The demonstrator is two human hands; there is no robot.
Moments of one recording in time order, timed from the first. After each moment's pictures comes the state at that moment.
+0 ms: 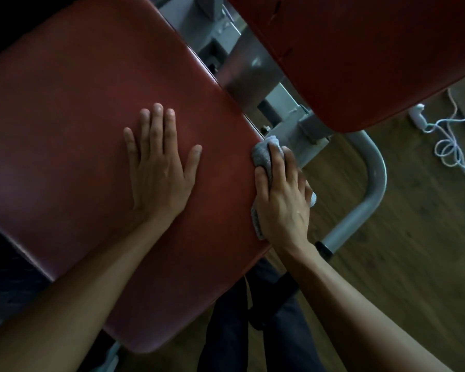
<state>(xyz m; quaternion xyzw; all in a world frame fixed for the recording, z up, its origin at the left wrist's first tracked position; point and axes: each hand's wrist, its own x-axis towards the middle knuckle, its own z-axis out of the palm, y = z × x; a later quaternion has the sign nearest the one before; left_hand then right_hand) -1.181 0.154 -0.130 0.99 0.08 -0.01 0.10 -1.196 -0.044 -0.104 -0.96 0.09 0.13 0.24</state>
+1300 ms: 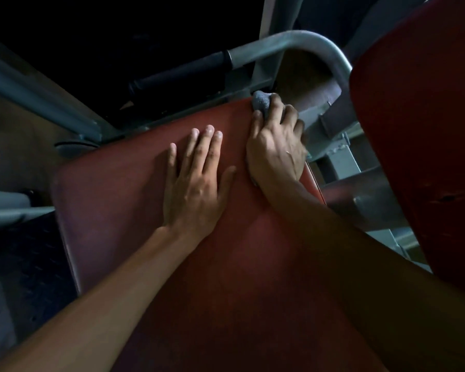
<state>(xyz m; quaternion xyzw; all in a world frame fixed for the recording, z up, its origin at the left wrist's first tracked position) -1.093 0.273 -0.133 0.98 0.17 0.06 0.09 -0.969 0.188 -0.126 -0.96 -0.07 0.07 0.25</state>
